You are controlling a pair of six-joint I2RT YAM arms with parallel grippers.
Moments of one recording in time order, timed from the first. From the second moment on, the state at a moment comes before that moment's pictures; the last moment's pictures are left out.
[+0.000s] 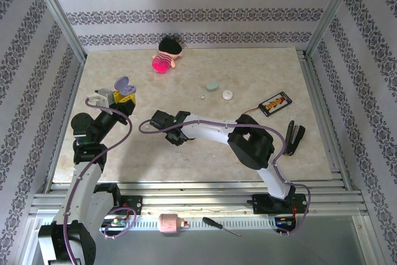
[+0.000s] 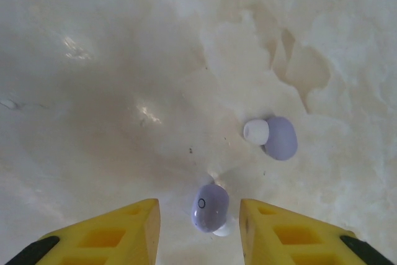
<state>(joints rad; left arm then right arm) 0.13 0.77 0.44 0.44 0.60 -0.21 1.03 2.15 1.63 -0.82 0.36 0.16</state>
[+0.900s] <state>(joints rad) 0.13 0.77 0.44 0.44 0.61 -0.21 1.03 2.22 1.69 -0.90 0.40 0.16</state>
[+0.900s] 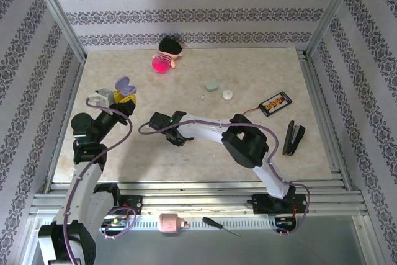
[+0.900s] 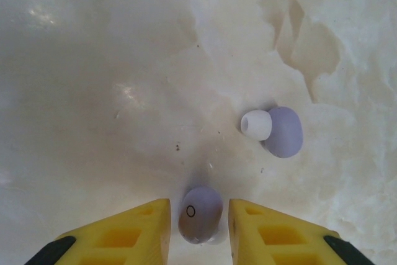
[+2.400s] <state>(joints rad) 0.05 0.90 0.43 0.64 0.82 -0.29 0.60 1.59 1.30 -0.43 -0.55 0.54</state>
